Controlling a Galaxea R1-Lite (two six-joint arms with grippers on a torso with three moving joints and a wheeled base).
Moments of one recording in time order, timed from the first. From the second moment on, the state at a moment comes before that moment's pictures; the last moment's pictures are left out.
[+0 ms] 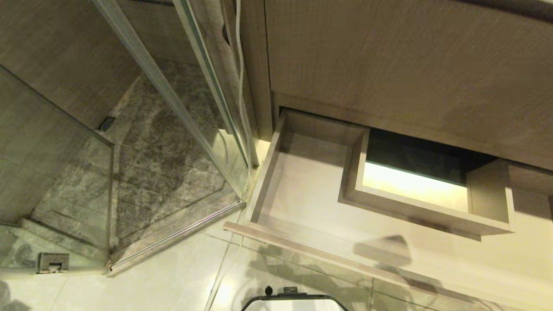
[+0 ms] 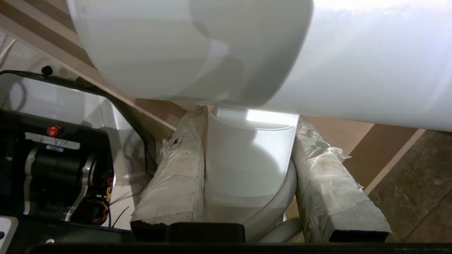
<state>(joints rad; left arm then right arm) 0.00 0.00 0.00 0.00 0.00 0.00 0.07 0.81 -1.04 0.69 -0.07 -0.30</state>
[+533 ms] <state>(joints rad) 0.00 0.00 0.00 -0.01 0.00 0.00 0.07 0.80 -1.02 0.68 -0.07 -0.31</state>
